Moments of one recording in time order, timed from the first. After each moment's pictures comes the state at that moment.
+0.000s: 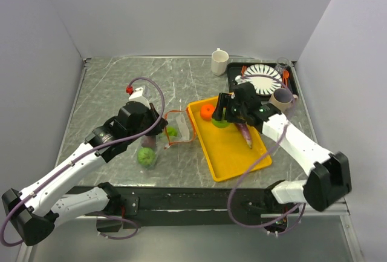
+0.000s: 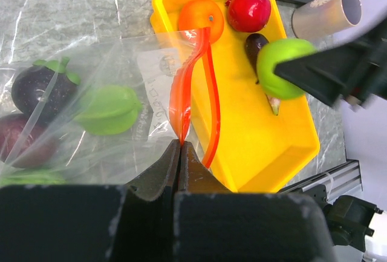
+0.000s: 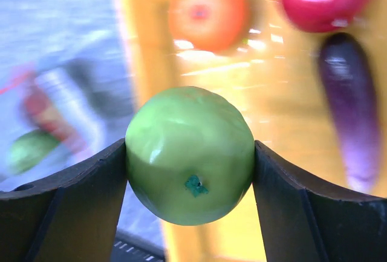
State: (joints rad) left arm -0.73 0.96 0.95 -0.50 -0.18 -0.76; right arm 0.48 1.32 1.04 -0.51 -0.01 0.51
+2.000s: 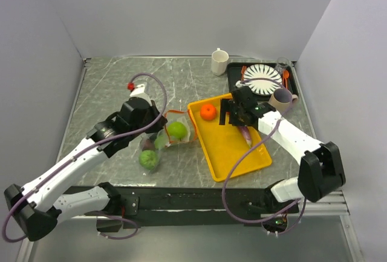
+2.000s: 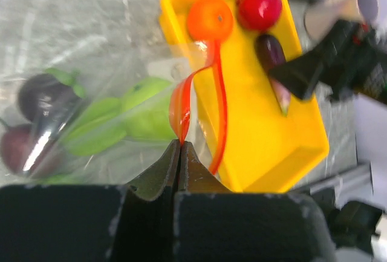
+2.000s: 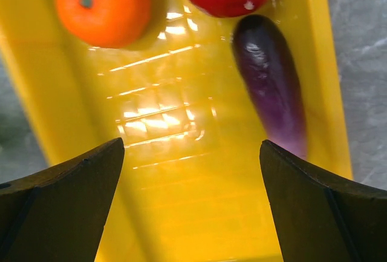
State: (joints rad) left arm -0.73 1.00 1.02 -0.56 -0.22 -0.76; right arm 0.45 1.38 1.00 -0.55 0.14 0.43
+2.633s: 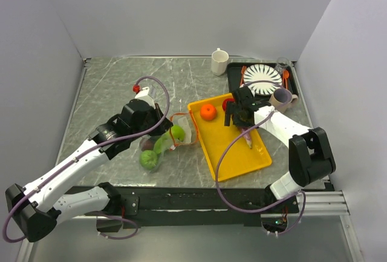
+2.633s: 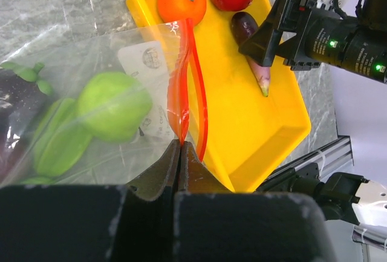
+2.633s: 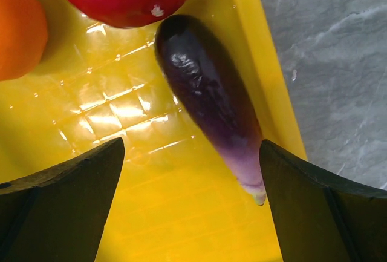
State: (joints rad) left arm -0.73 1.00 0.97 -0.48 -0.08 -0.75; right arm 0.37 1.54 1.00 -0.55 0.23 0.43
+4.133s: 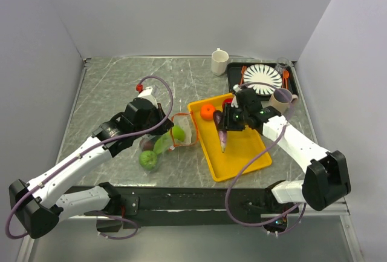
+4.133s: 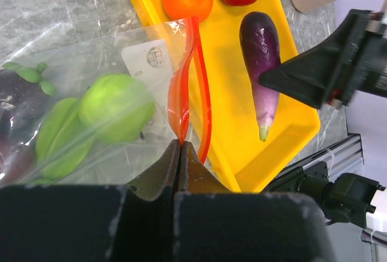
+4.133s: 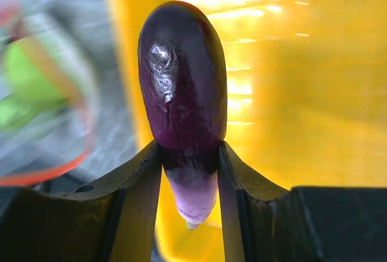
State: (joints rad) left arm -0.73 1.05 0.98 -0.49 -0.08 -0.73; right arm 0.44 1.31 0.96 -0.55 -0.20 0.46
